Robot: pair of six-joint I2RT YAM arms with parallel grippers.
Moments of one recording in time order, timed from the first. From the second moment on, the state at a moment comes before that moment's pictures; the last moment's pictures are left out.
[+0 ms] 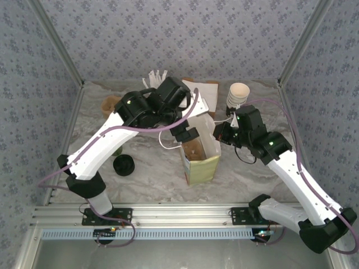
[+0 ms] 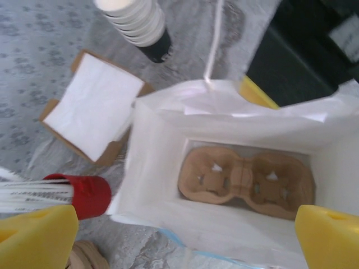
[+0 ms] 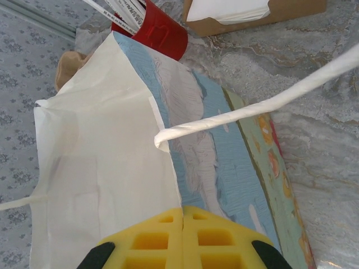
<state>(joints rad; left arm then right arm) -1.00 1.69 2.22 -1.31 -0.12 0.29 0.52 1.02 1.12 -0.78 -0.16 0.78</state>
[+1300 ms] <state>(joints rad) -0.36 0.97 1.19 -1.10 -0.36 -0.48 0.39 1.05 1.22 -0.81 -0.19 0.71</state>
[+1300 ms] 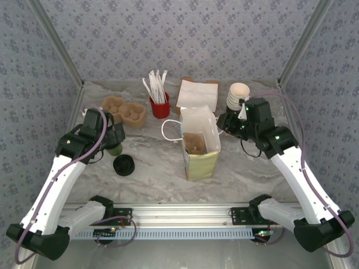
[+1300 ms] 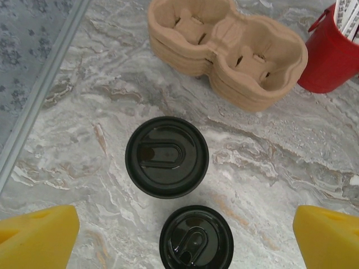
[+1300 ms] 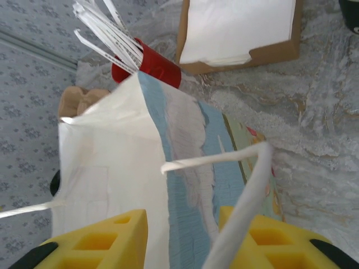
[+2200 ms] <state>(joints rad) -0.17 1.08 1.00 -1.02 -0.31 -0.50 0.24 0.97 1.20 -0.87 -0.36 0.57</state>
